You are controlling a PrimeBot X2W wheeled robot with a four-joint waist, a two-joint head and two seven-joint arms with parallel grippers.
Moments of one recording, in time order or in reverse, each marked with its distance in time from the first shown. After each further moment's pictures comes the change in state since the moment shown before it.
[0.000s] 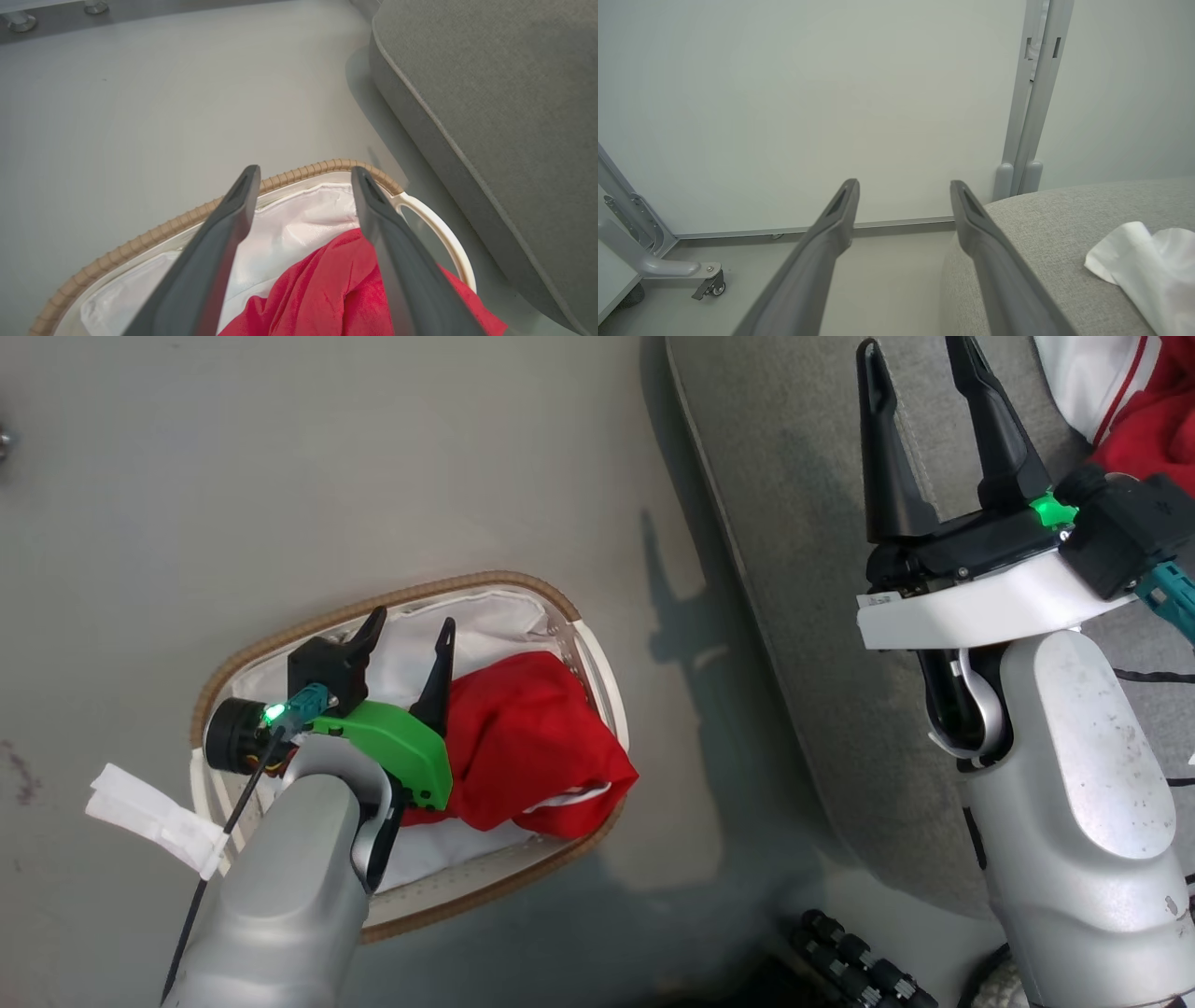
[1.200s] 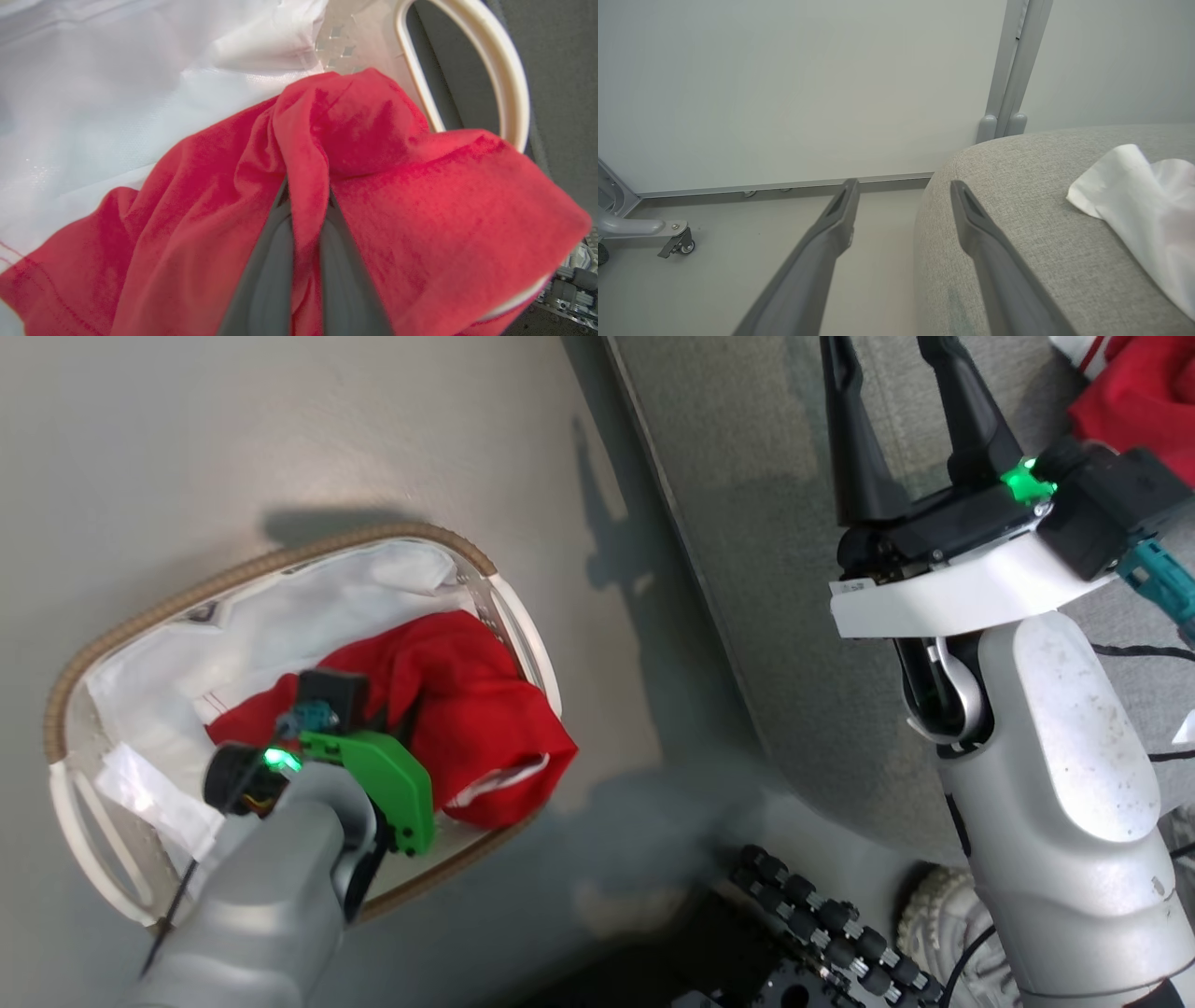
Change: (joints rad) left arm -0.128 0.096 -0.530 0.234 -0.503 -0.001 0.030; right arm -0.049 0.003 0.054 -0.002 0.032 0.000 0.000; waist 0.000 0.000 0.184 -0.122
